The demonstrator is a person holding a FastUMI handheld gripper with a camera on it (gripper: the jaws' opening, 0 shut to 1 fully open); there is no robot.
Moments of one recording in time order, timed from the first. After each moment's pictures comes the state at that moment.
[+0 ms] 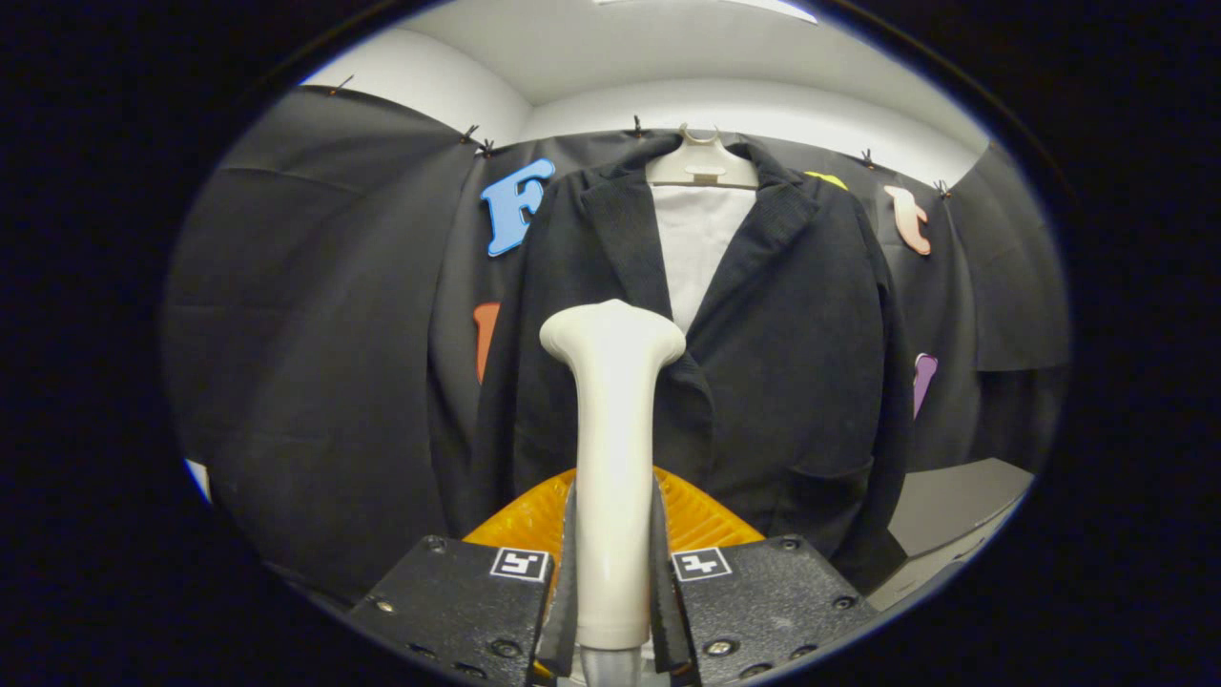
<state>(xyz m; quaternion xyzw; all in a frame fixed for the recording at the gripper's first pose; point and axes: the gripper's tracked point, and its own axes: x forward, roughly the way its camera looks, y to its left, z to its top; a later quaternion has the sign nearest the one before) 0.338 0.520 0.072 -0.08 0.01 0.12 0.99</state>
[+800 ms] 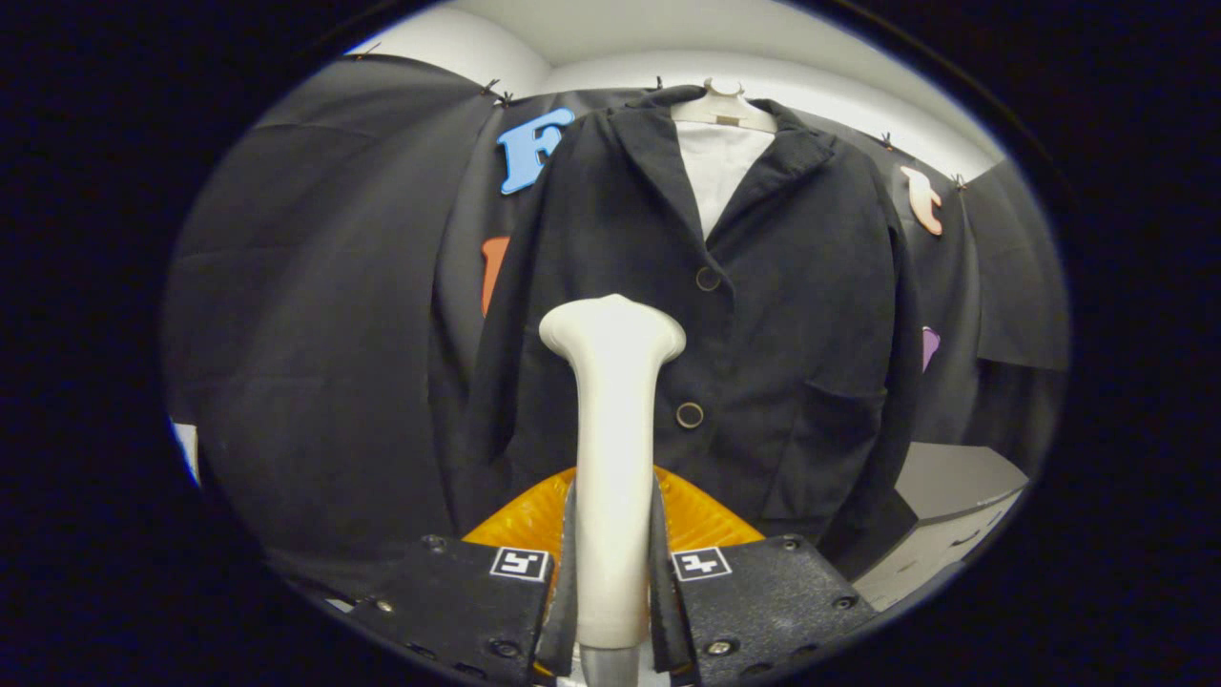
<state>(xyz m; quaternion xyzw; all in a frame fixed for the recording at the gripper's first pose) 0.329 0.511 -0.009 -0.12 0.09 0.11 0.98</state>
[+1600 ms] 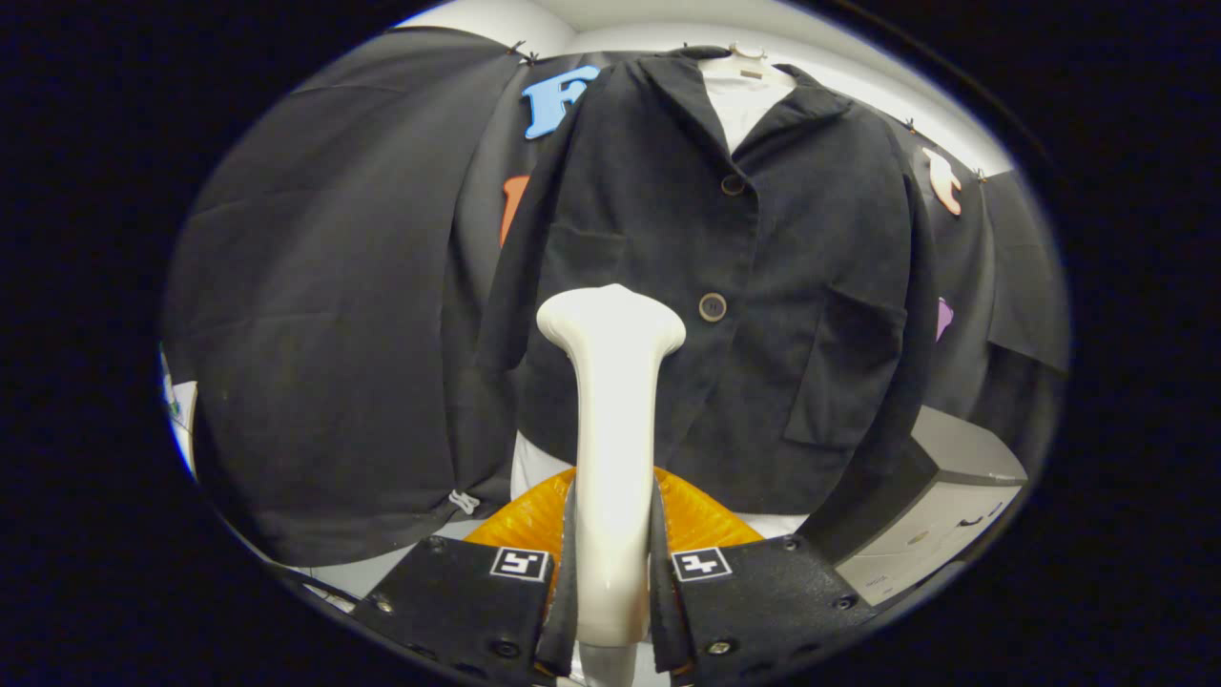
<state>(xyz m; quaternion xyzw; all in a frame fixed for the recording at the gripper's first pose) 0.307 0.490 -0.091 -0.16 0.16 0.11 0.97</state>
